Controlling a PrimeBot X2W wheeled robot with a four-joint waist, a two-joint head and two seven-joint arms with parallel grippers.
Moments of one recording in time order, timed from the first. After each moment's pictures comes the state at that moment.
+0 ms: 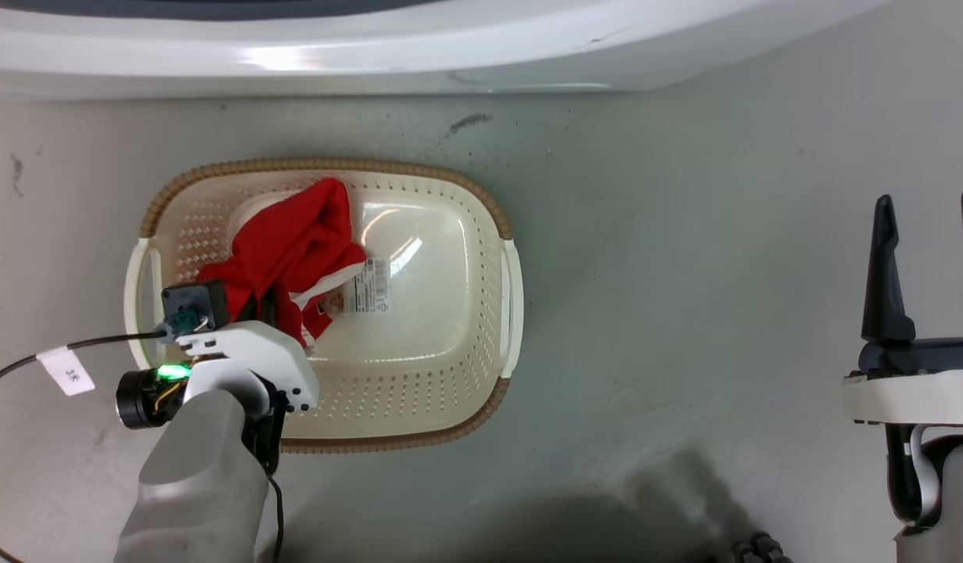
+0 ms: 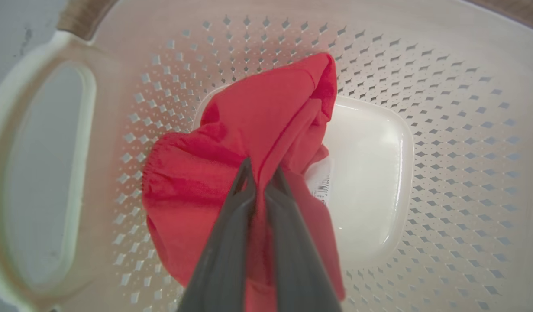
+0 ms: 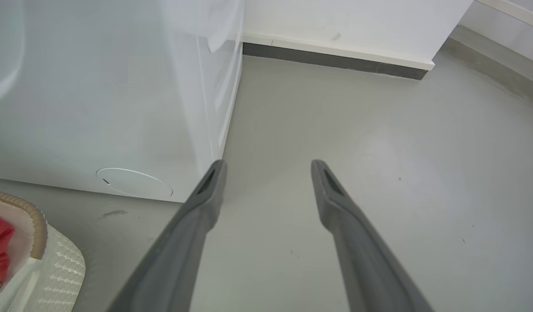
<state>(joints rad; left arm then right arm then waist) -0.70 0.15 -0.08 1.10 -0.31 -0.04 -0.26 -0.22 -0.05 -0.18 -0.03 -0.05 0.13 -0.26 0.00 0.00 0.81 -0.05</state>
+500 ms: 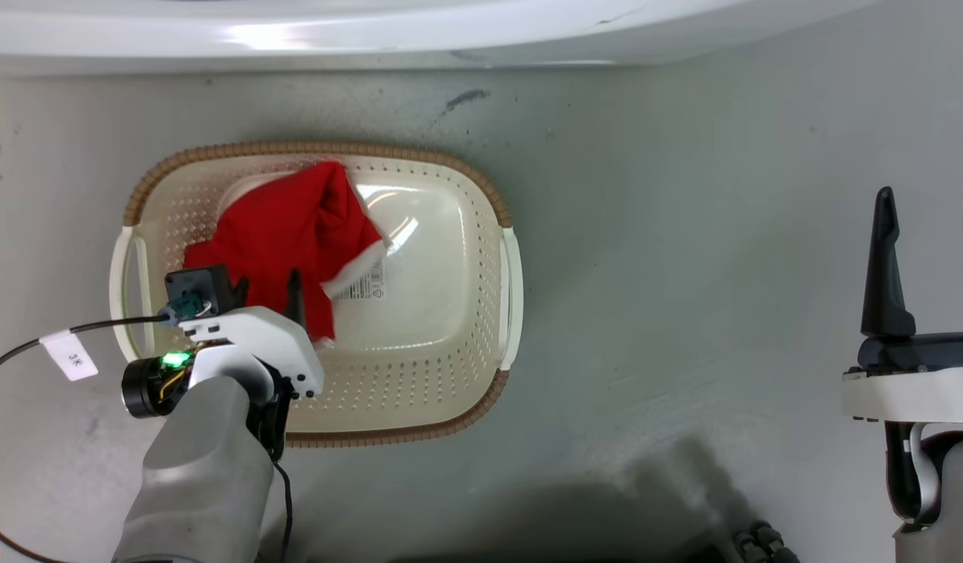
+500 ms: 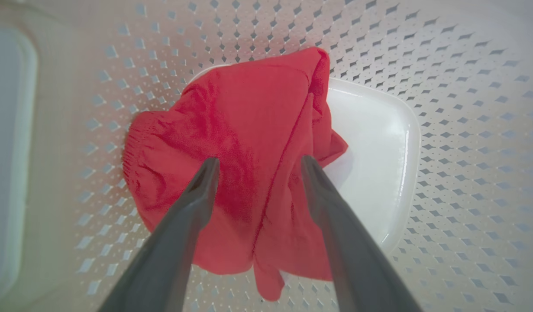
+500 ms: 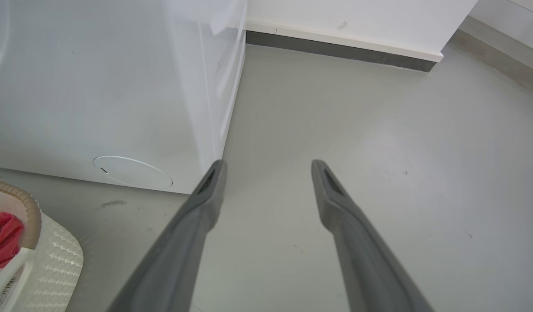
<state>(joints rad) -0.76 0.13 -0.06 1.17 -0.30 -0.05 -0.26 -0.23 -0.05 -0.17 -0.05 -0.05 0.13 -0.26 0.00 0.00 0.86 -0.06</state>
